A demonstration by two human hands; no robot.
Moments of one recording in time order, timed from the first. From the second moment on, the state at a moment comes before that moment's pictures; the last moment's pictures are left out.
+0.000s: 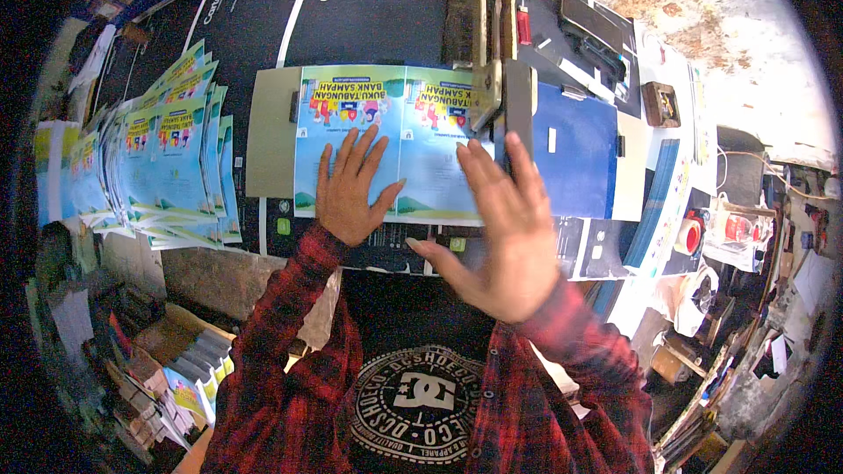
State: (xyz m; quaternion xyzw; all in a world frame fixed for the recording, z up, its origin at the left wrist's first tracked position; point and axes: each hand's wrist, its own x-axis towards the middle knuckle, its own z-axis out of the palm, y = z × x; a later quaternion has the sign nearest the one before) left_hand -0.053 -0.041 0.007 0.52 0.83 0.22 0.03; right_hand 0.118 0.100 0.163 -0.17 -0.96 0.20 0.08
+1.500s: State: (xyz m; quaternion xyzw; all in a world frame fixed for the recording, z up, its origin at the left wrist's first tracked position) left_hand -0.182 -0.177 0.047 0.27 0.86 0.43 -0.03; right_hand 0.272 0.147 0.072 -0.47 -0.81 0.25 0.24
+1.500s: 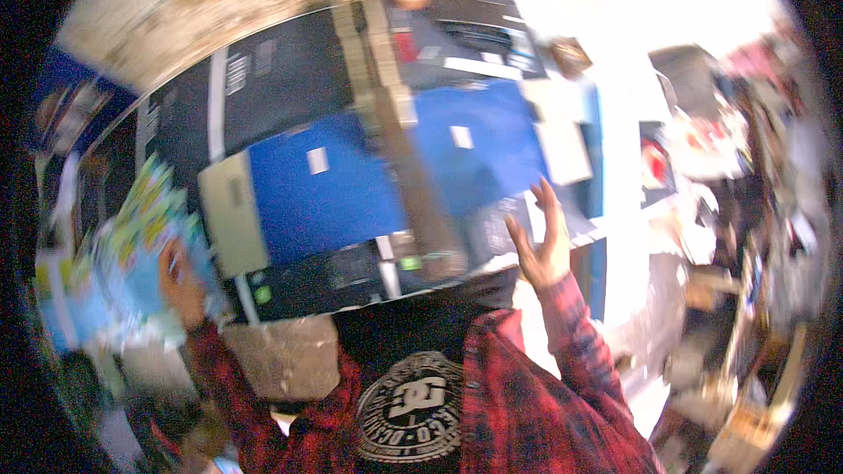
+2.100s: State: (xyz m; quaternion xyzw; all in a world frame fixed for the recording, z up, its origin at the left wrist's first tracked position) left_hand 0.112 -0.038 0.258 0.22 -0.17 0.58 0.76; right_hand 0.488 0.344 0.037 -0.63 -0.74 0.11 0.20
